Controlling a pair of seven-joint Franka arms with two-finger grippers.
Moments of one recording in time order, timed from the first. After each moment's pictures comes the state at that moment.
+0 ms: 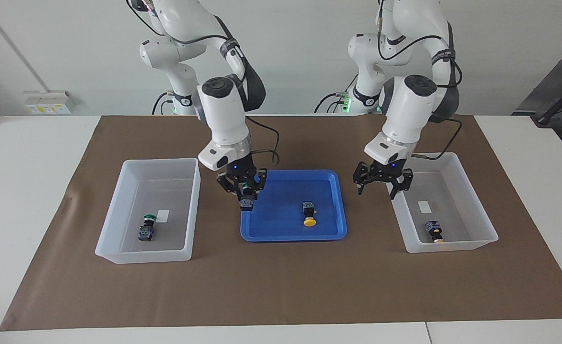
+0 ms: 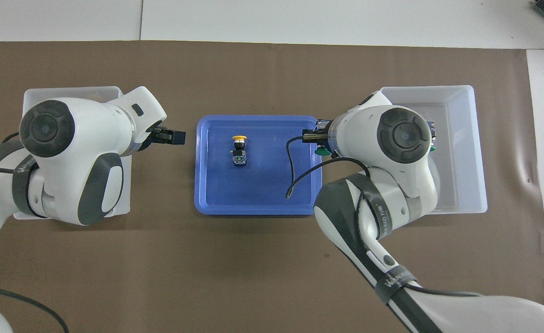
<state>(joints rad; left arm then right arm) -0.33 0.14 -0.02 -1.97 -0.02 2.37 -0.15 0.42 0.21 -0.07 -1.84 0.04 2.31 0.37</state>
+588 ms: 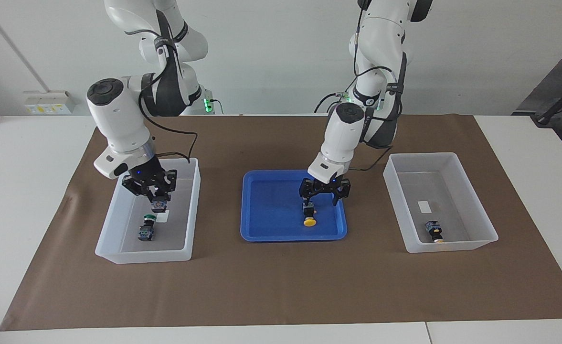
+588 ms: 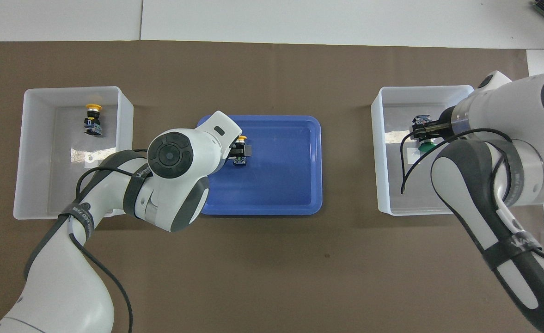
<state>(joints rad) -0.52 0.34 -0.02 -1.95 -0.02 2.56 -0.51 0.09 0.15 -0.07 -1.93 0.04 2.19 -0.12</state>
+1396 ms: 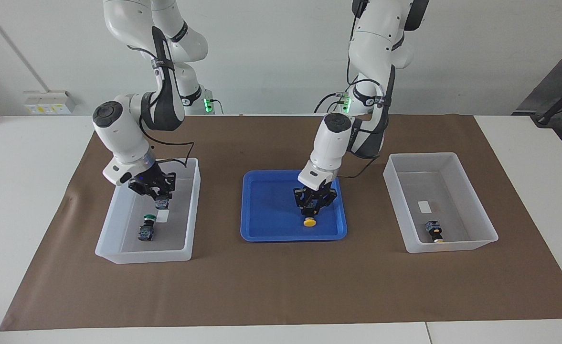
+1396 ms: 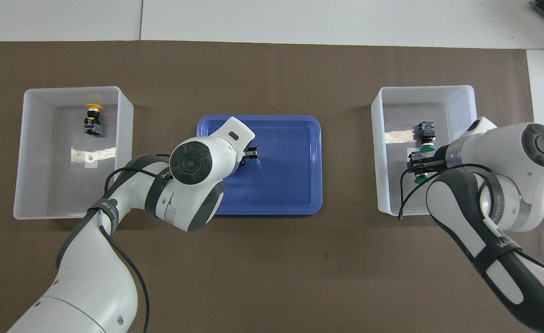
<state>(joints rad) -0.54 0.40 -0.01 -1.95 -0.02 2.63 -0.56 0.06 0.13 -0.06 -2.17 0.13 2.35 -0.17</state>
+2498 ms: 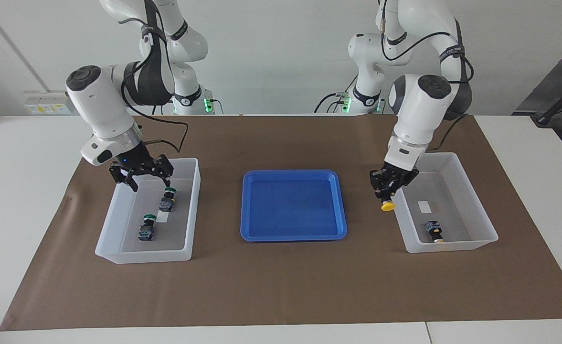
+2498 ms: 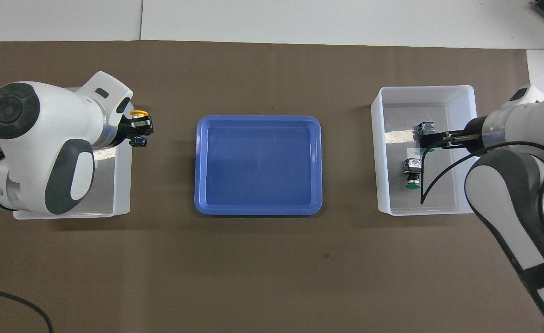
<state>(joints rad) -0.22 0.13 0.03 -1.93 -0.02 2.28 -0.31 0.06 0.04 -0.06 -1.94 0.12 2.12 -0.10</state>
